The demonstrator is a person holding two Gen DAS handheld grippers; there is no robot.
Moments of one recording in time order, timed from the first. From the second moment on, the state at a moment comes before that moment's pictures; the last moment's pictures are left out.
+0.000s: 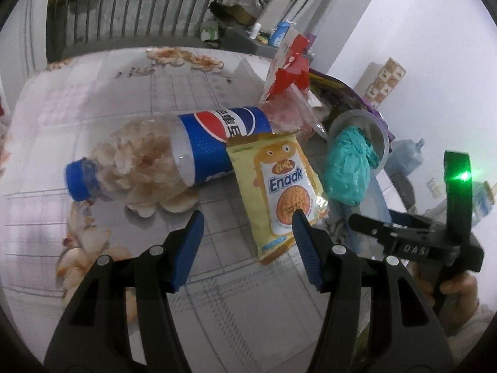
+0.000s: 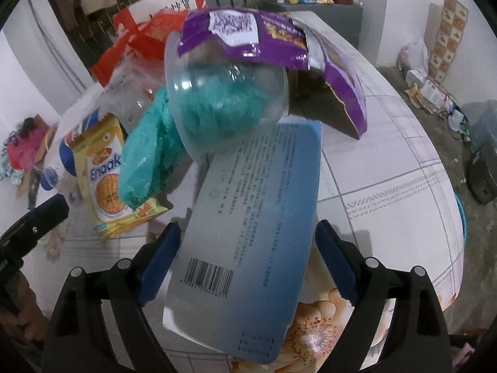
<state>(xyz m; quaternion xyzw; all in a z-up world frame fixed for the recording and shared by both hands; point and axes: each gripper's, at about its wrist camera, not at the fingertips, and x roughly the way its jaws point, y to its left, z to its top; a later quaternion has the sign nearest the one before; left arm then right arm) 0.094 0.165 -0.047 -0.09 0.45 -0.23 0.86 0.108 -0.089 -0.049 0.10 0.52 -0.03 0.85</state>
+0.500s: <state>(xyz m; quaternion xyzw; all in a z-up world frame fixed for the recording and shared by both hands) 0.118 0.142 -0.085 -0.15 0.45 -0.26 0.84 0.108 -0.093 -0.053 0.10 0.53 -0.04 0.84</state>
